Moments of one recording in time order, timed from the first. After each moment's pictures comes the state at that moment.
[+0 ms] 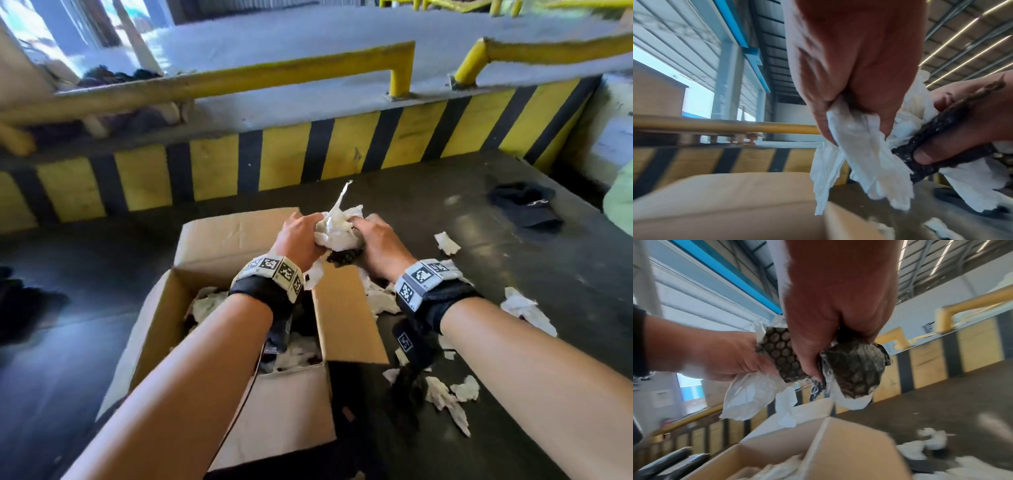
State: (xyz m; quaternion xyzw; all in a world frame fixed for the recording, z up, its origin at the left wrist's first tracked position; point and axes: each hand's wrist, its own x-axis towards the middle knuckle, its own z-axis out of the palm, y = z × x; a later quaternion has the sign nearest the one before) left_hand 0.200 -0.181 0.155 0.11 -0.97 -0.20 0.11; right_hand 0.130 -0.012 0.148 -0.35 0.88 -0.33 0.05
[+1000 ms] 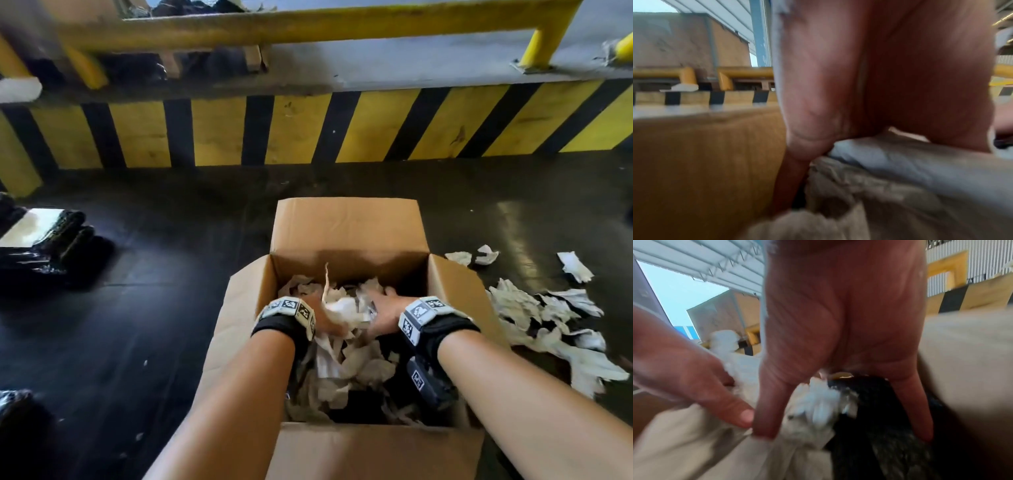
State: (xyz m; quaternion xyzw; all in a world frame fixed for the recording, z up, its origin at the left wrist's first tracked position) left_hand 0.298 -0.395 0.016 0.32 -0.86 -0.22 -0.32; right_hand 0.178 -0.235 0.030 -0.32 0.86 0.03 0.40
